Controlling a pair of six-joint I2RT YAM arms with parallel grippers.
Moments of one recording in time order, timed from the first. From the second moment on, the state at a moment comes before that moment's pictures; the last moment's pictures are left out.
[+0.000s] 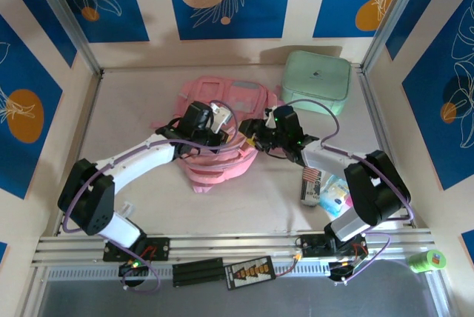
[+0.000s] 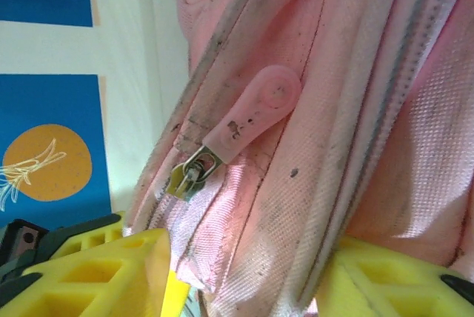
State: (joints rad) left arm -0.64 1.52 1.05 -0.30 0.15 -0.07; right arm 0.51 1.54 0.78 0.25 -0.49 1.15
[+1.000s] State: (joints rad) left arm -0.64 1.50 1.03 -0.30 0.16 -0.05; right arm 0.55 1.43 0.80 0.01 -0.34 1.29
